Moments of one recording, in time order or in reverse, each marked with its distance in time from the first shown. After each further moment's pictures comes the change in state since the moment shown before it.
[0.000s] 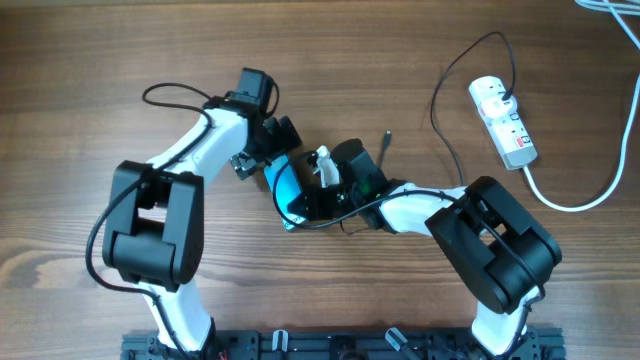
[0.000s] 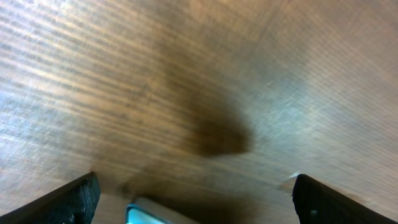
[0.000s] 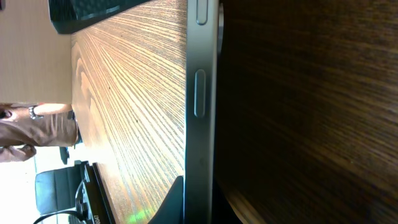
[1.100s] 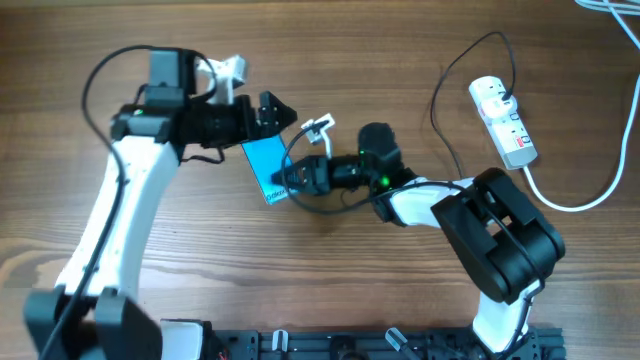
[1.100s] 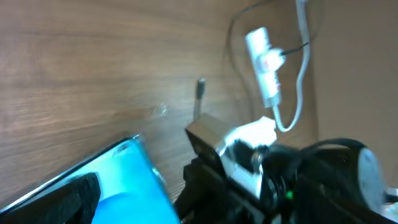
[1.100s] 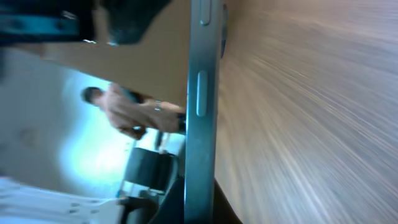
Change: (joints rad) left arm 0.181 -0.446 -0.001 -0.088 0.573 0.493; right arm -0.090 0.021 -0.015 0.755 -0.374 0.388
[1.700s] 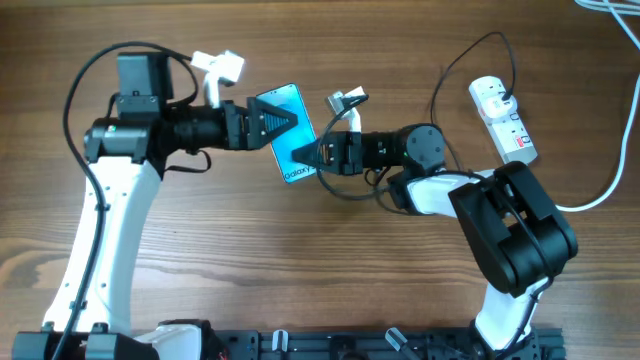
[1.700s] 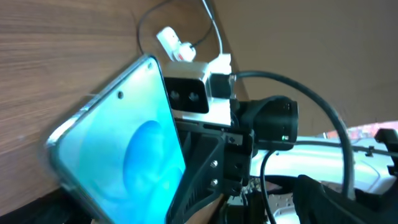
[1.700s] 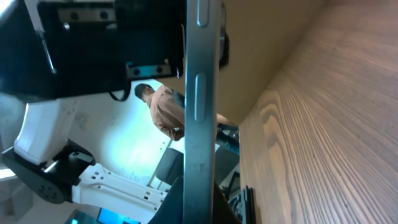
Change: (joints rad) left arm 0.031 -0.090 0.000 -0.021 0.319 0.112; right arm -0.114 -0.002 0.008 0.520 -0.134 0.414
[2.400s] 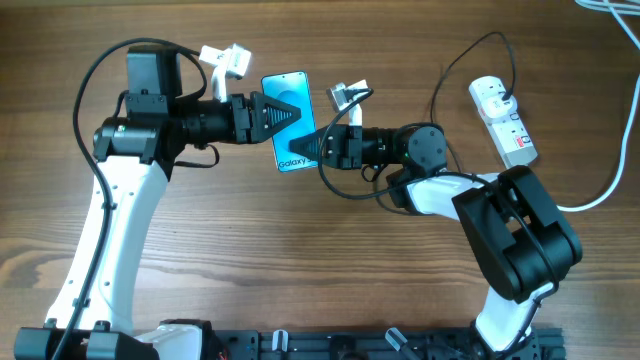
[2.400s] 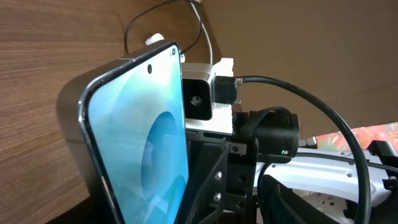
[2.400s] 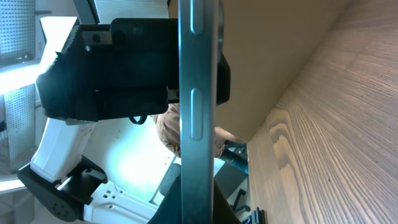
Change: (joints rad) left arm -0.032 0.002 -0.011 0.112 0.019 -0.107; right arm 0.013 -0.028 0.012 0.006 0.074 0.039
